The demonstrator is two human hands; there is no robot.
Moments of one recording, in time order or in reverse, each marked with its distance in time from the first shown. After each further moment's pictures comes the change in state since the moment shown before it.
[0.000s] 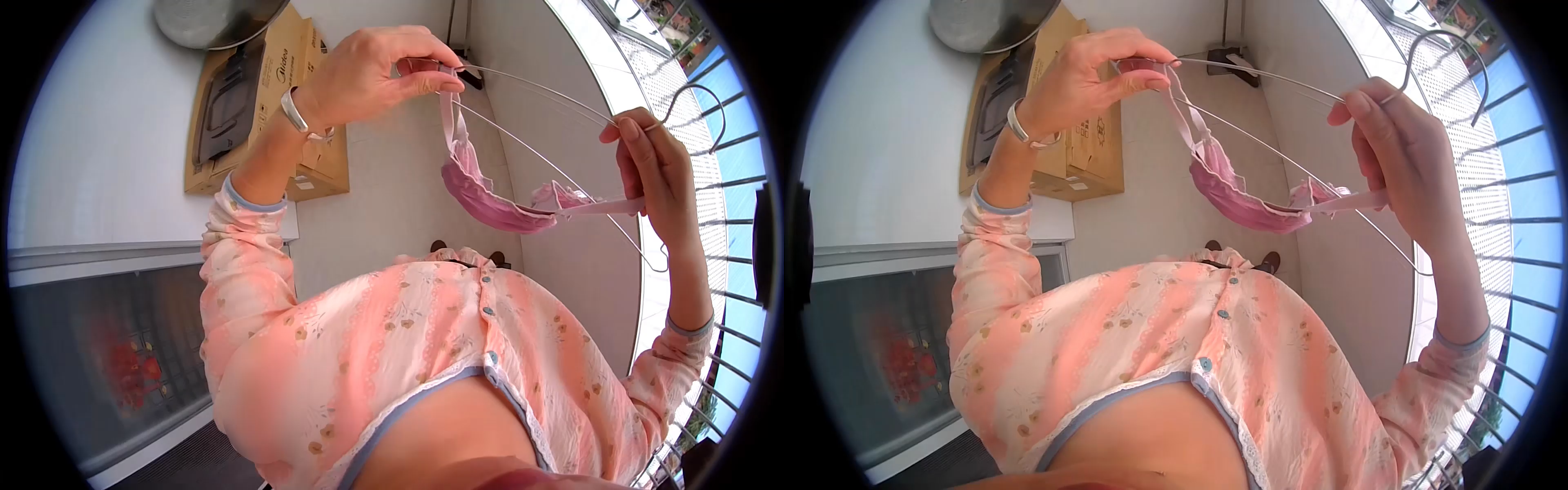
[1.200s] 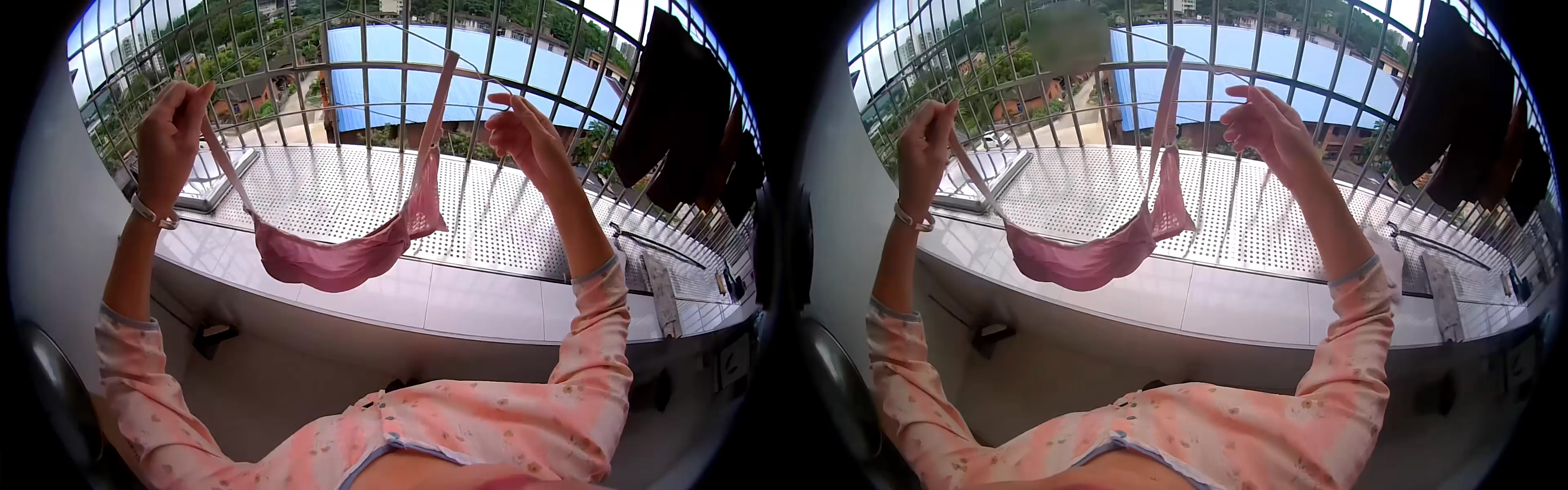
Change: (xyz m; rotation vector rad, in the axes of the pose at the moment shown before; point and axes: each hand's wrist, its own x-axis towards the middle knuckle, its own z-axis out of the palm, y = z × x) left_hand 0.405 0.206 0.126 -0.171 0.505 0.725; right_hand -0.312 0.079 -0.324 0.317 1.023 -0.035
